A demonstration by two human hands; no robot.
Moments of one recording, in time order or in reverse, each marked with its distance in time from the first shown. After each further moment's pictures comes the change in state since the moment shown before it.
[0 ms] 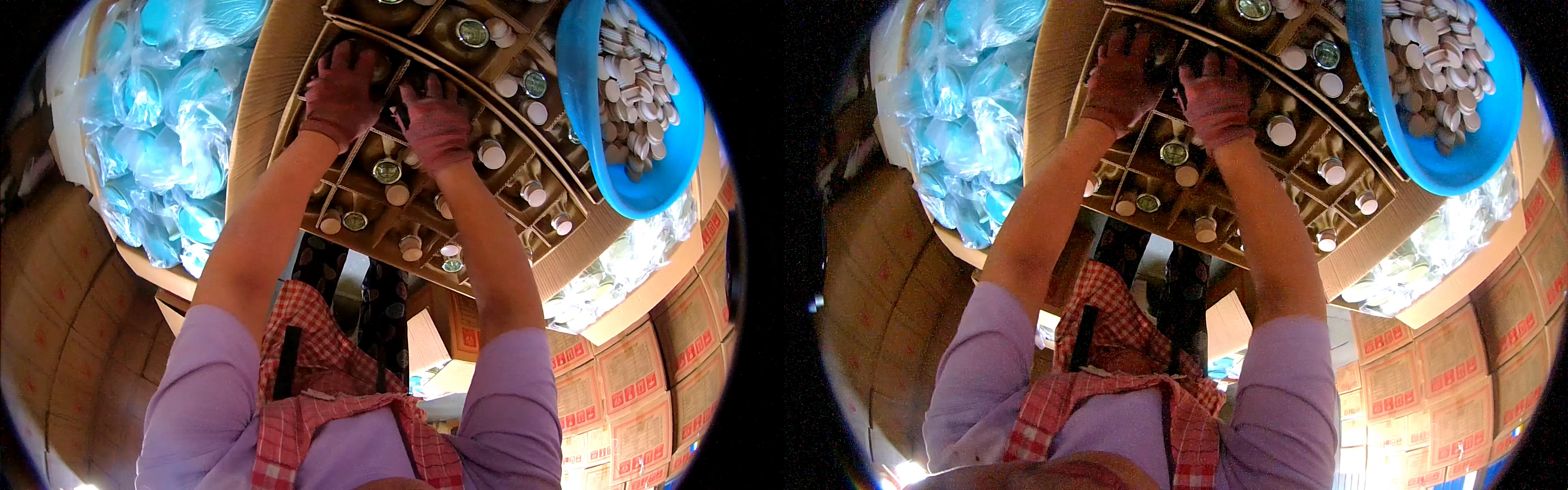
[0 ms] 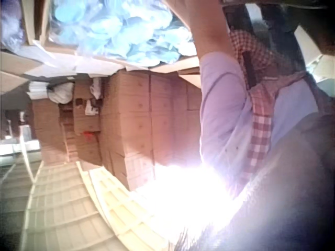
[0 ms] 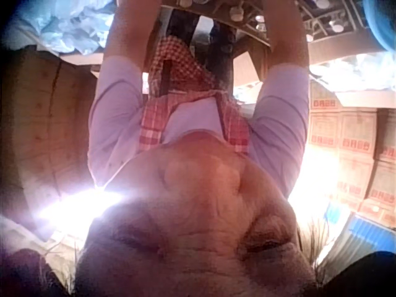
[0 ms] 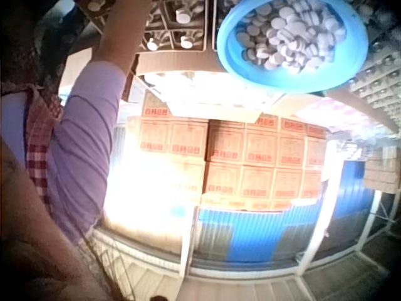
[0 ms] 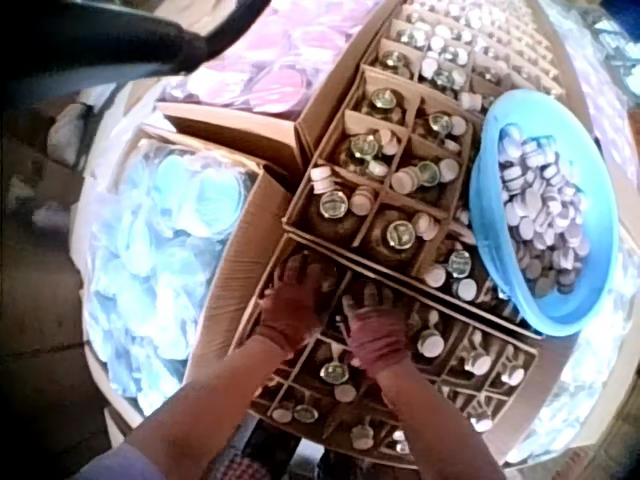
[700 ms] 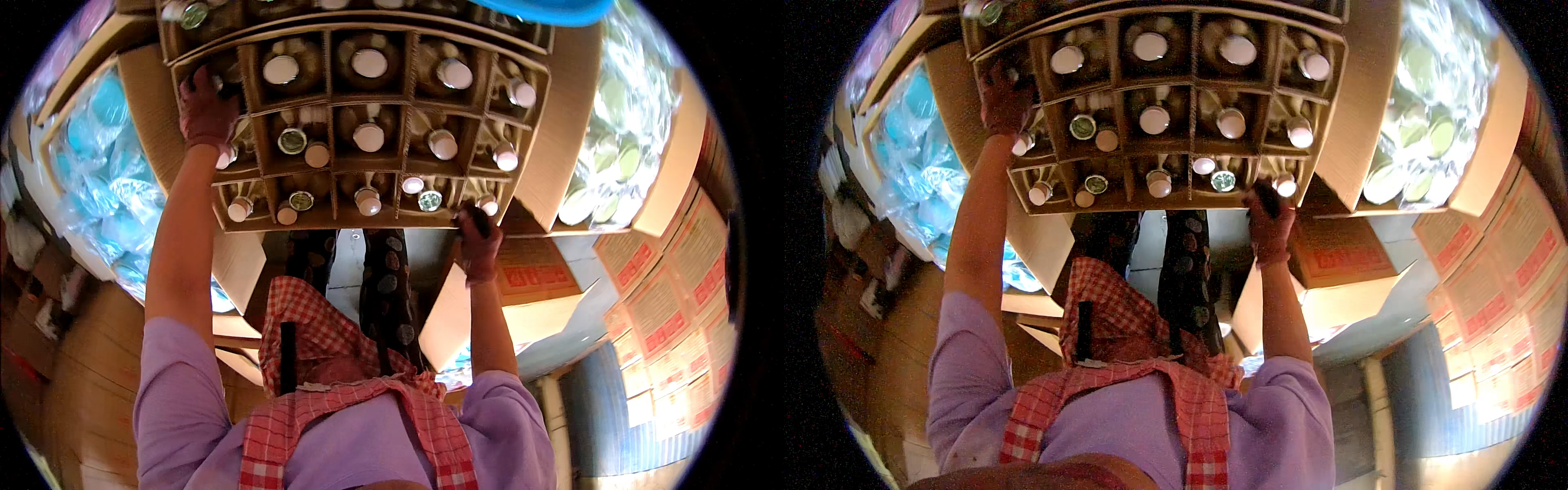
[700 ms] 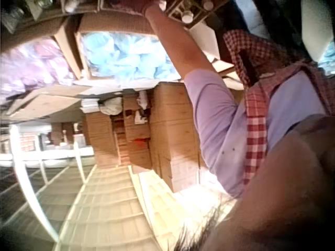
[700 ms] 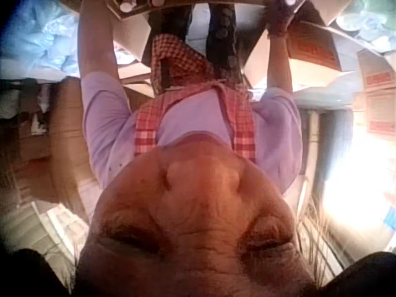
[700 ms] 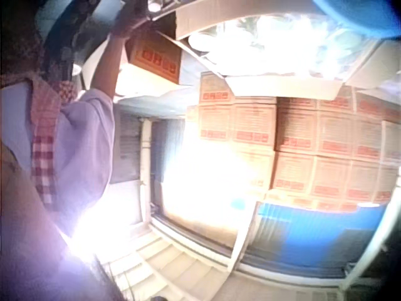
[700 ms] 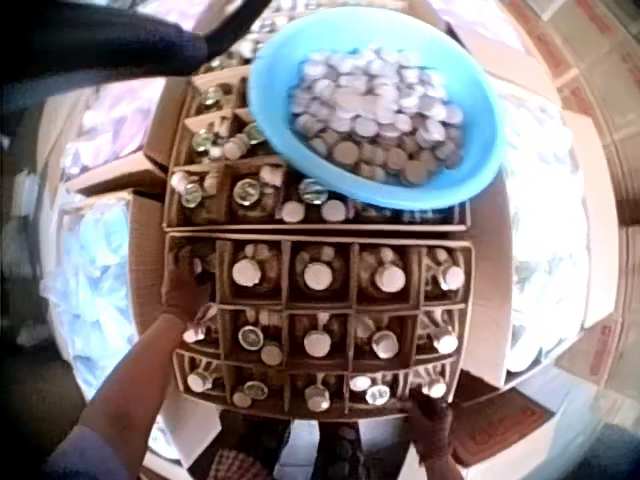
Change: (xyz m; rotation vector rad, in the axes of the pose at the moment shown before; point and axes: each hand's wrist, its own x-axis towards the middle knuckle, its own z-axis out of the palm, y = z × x) left_hand 0.015 -0.037 0.029 0.292 0.094 0.215; right_hand -0.338 0.026 0.134 1.896 0.613 1.039
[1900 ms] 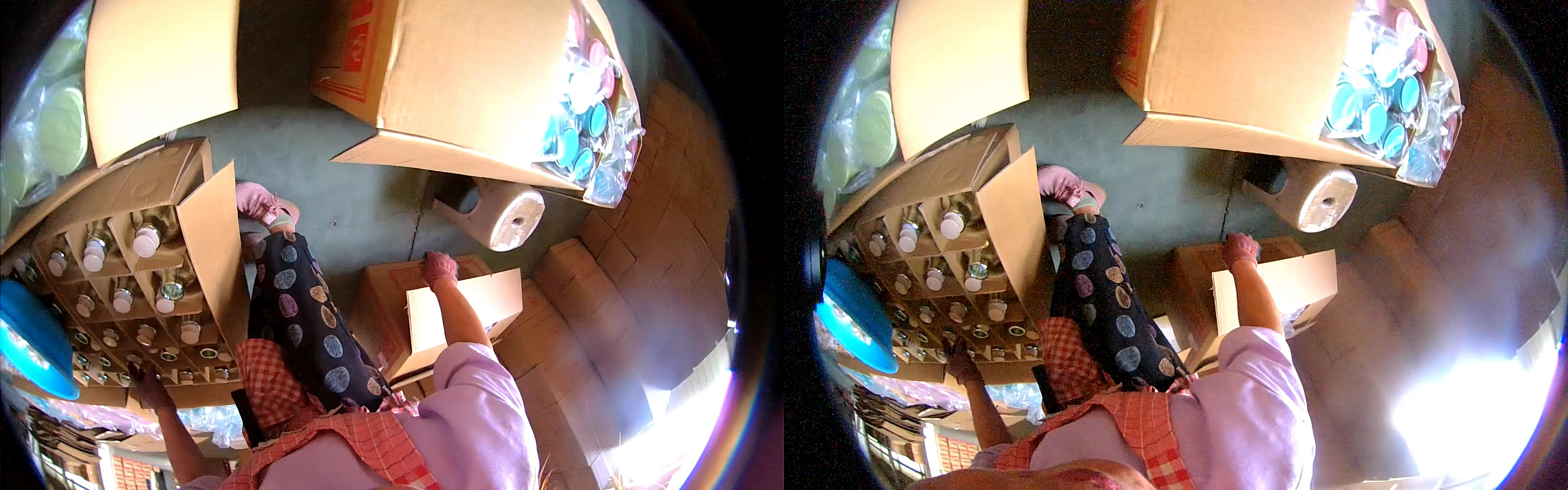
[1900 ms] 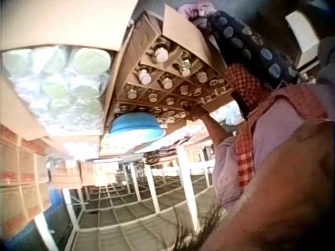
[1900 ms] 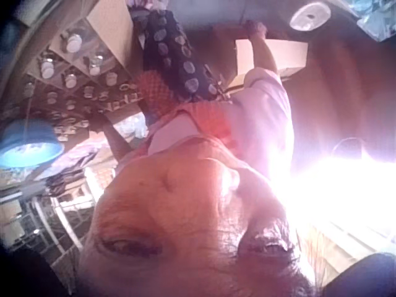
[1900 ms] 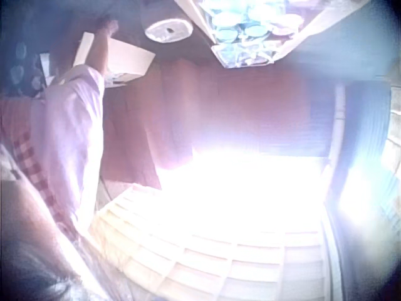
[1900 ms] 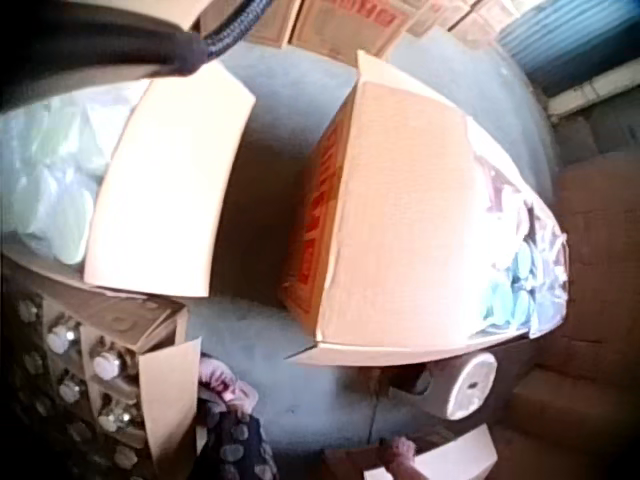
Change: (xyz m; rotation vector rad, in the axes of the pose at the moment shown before) left_hand -0.033 0.125 -0.089 0.168 -0.451 0.334; right_hand -0.263 0.424 -0.089 -0.480 -0.025 1.058
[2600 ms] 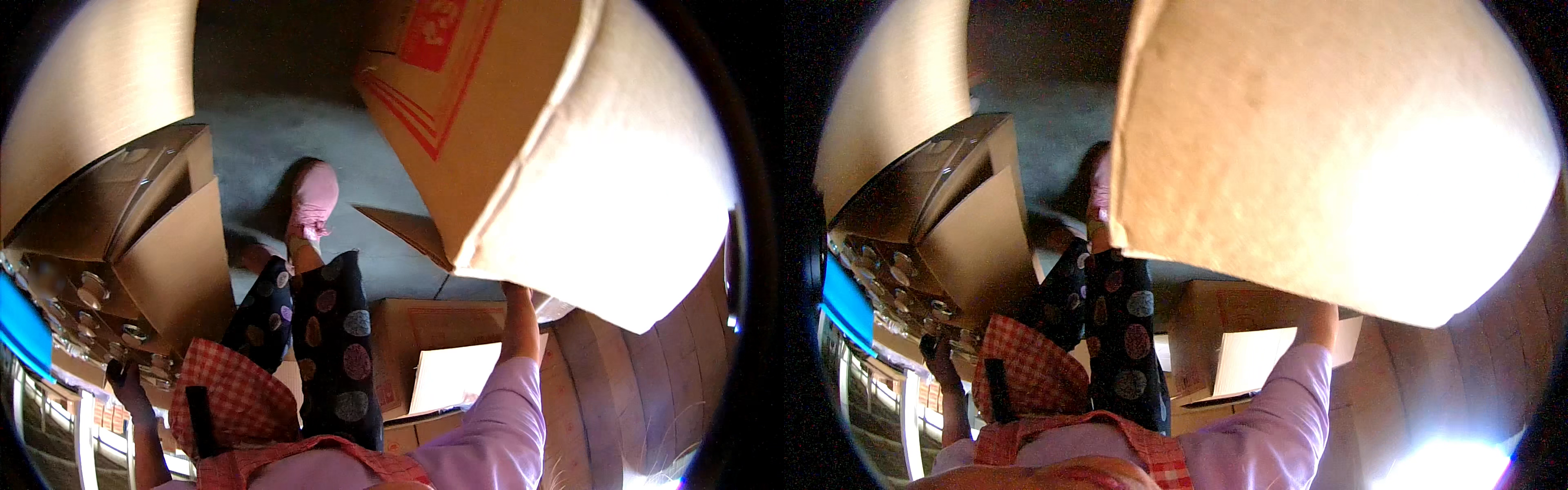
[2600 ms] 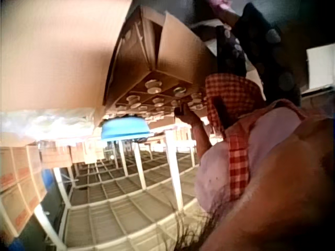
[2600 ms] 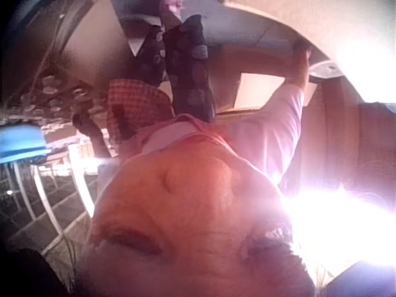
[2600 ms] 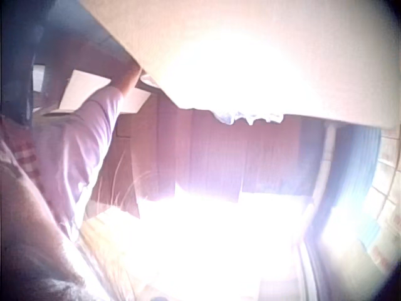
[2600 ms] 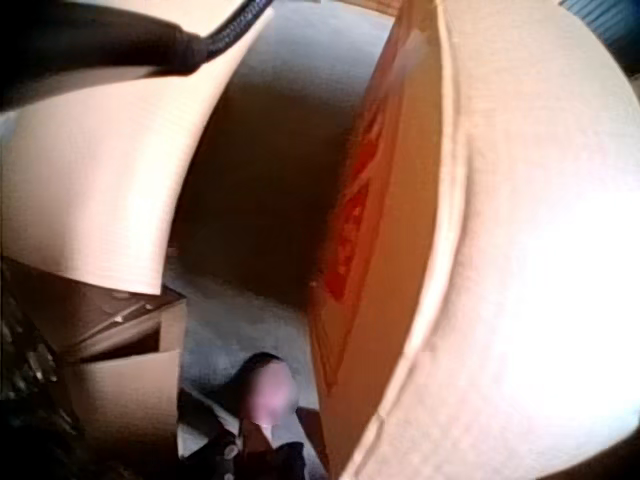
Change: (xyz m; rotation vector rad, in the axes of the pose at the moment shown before) left_hand -0.040 0.086 0.046 -0.315 0.042 0.012; right_hand 0.193 0.090 -0.015 -0.421 0.070 -0.071
